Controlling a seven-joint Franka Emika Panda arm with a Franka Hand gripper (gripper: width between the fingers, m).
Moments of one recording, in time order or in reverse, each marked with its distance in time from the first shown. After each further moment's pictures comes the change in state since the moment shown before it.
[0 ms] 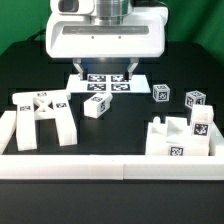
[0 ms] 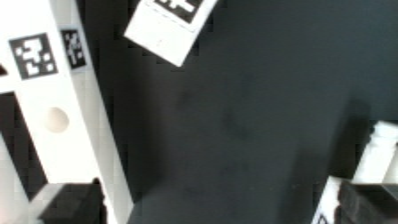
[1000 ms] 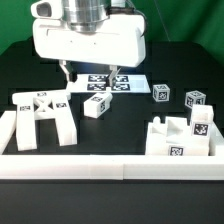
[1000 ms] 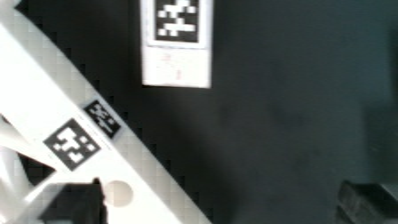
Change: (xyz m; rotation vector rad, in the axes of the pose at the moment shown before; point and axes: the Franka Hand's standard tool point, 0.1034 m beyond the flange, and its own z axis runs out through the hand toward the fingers) arm -0.013 0.035 0.021 0.048 -0.011 0.364
